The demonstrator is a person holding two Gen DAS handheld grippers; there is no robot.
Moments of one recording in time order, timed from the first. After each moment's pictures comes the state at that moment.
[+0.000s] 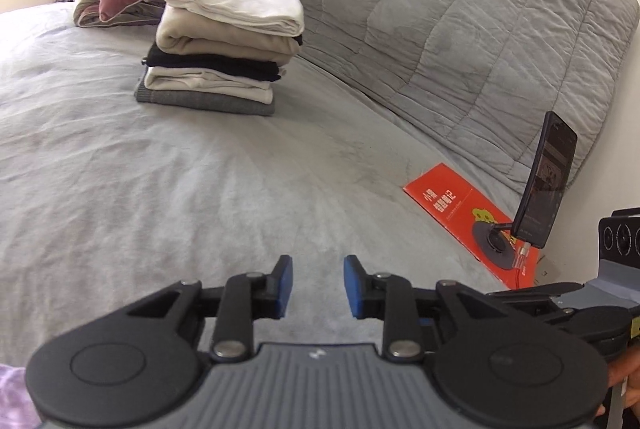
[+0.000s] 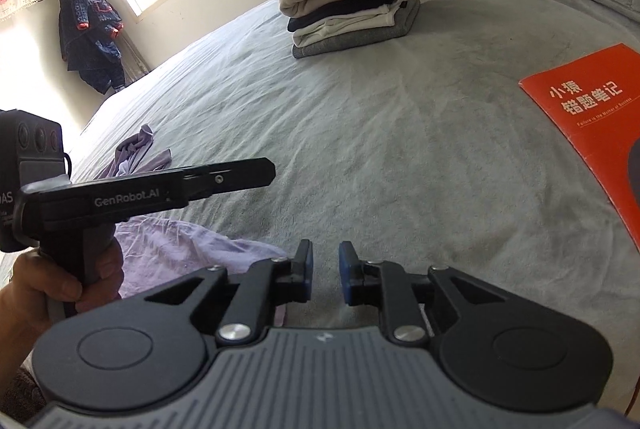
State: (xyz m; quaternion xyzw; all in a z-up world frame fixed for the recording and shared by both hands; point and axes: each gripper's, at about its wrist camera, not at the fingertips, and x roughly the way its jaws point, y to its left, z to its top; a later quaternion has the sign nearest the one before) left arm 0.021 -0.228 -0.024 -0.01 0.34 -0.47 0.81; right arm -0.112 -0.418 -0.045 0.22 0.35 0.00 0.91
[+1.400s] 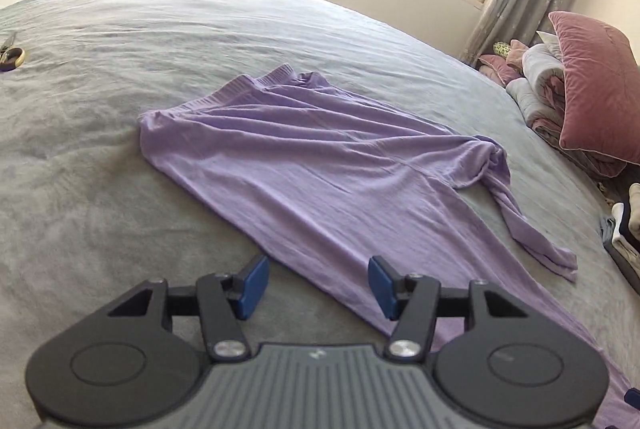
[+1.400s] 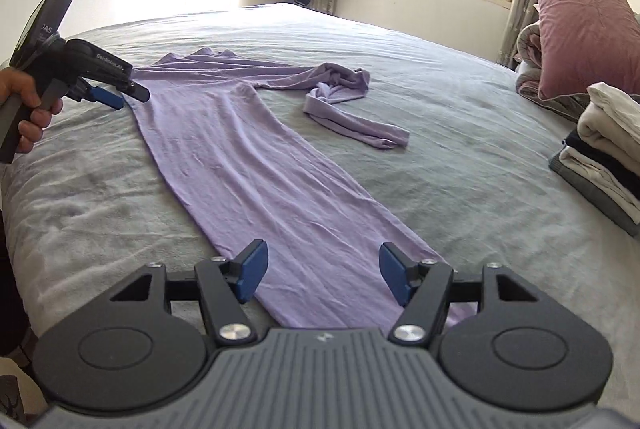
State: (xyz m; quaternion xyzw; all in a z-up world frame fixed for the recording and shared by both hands) left arm 0.012 0.183 -0.047 -0.19 0.33 0.05 0.92; right arm -0.065 -0.190 -0.045 -0.13 0.28 0.22 0.93
